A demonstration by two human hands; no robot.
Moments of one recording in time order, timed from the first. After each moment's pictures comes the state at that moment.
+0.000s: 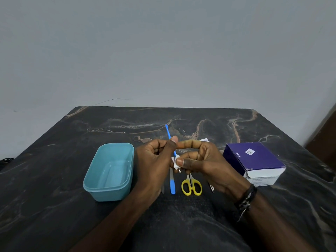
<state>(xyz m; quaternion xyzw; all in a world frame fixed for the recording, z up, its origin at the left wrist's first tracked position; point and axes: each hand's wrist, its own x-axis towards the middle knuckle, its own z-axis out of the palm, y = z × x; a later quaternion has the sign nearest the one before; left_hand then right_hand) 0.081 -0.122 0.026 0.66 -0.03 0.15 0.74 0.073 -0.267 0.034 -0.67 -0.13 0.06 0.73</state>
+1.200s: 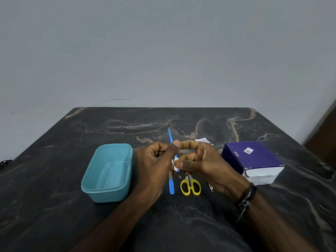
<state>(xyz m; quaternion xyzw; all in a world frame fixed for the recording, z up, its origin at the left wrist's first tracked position) 0.080 -0.124 0.021 0.66 -0.05 0.15 0.73 0.073 -0.268 0.035 -0.68 -0.12 0.08 0.72</state>
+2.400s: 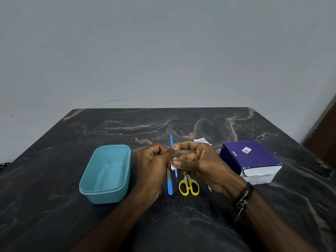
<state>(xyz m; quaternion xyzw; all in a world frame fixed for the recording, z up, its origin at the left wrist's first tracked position) 0.080 -0.124 0.022 0.64 -0.06 0.07 0.77 0.073 -0.269 0.032 -0.67 -0.09 0.08 0.73</state>
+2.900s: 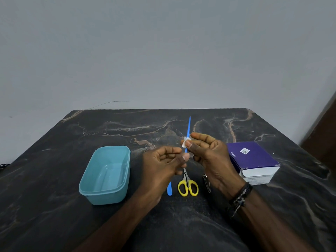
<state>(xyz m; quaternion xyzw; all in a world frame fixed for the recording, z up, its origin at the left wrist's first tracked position) 0.073 -0.129 0.024 0.63 -0.08 0.00 0.77 0.078 -0.274 0.033 -0.60 0.01 -0.09 0.79</state>
